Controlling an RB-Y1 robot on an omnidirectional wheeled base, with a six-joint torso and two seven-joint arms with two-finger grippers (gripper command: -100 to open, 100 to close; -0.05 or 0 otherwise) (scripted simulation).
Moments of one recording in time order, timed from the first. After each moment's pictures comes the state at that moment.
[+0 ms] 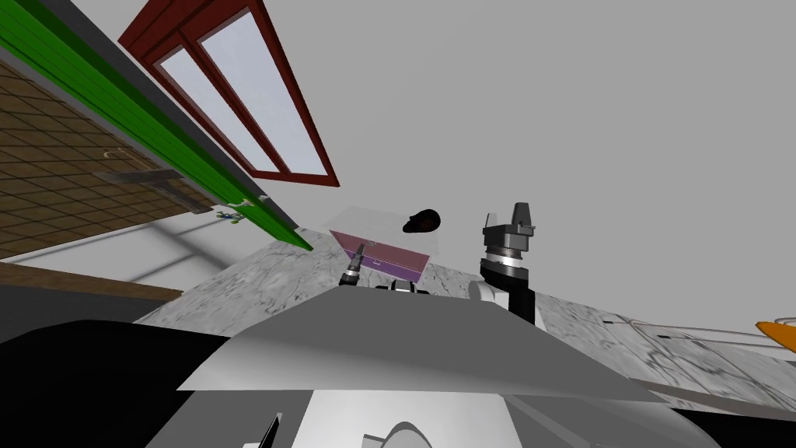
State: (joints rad) left arm 0.24 0.16 0.02 -1.14 -0.13 -1.05 -0.14; right arm 0.47 -0.01 -0.07 -2.34 -0.02 -0.41 0.03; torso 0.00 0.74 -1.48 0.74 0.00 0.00
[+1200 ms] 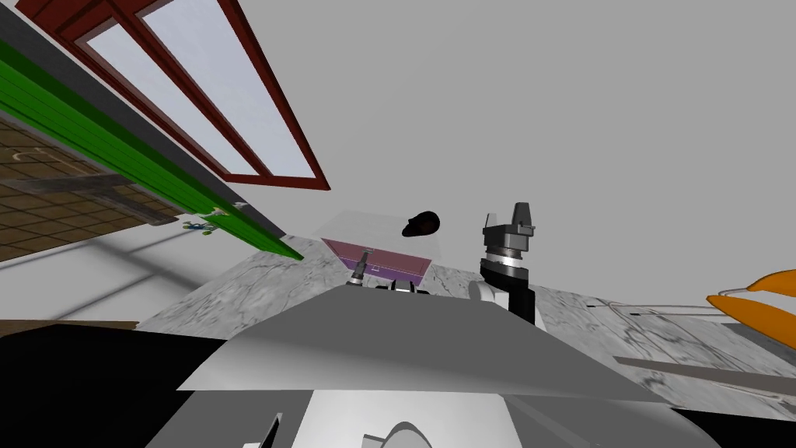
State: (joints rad) left arm 0.17 0.12 0.02 -0.84 -0.14 -1.18 -0.19; right arm 0.47 -0.01 -0.07 -2.34 -0.02 -0.41 0.03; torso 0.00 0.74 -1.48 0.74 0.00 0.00
